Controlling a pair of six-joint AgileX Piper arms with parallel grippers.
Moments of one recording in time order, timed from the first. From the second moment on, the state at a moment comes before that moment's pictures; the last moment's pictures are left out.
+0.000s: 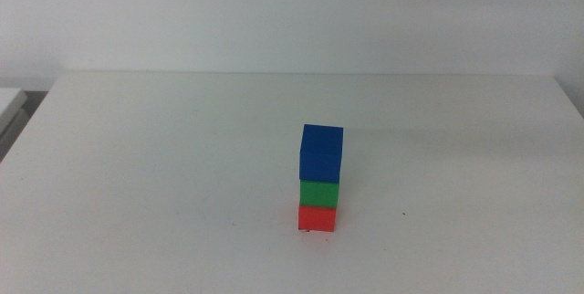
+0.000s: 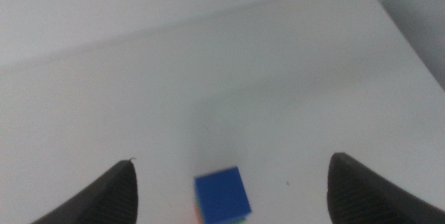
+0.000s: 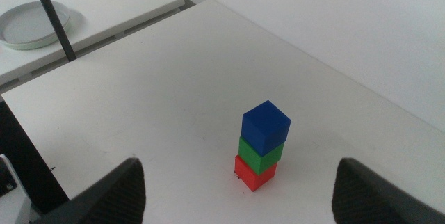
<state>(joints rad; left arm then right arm) -0.81 1.56 -1.94 0.23 1.22 -0.44 0.92 0.72 -1.20 -0.15 1.01 0.10</state>
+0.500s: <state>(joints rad) -0.26 1.02 -1.45 0.05 1.07 0.03 0.92 0.72 -1.20 -0.14 1.01 0.10</state>
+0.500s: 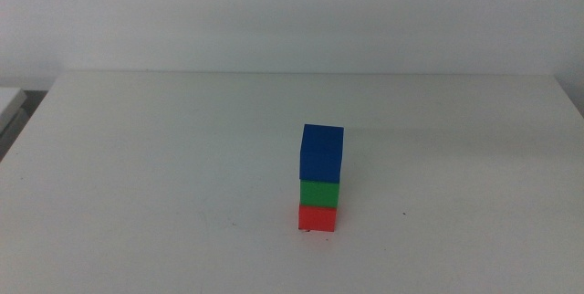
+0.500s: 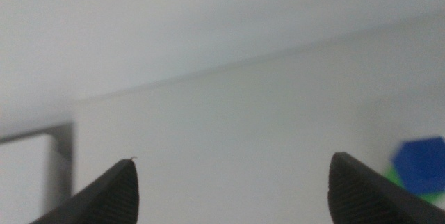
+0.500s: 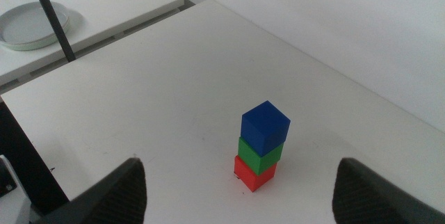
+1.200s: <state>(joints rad) -0.07 0.71 -1.12 -0.08 0.80 0.13 0.92 0.72 -1.20 -0.14 1.01 0.10</state>
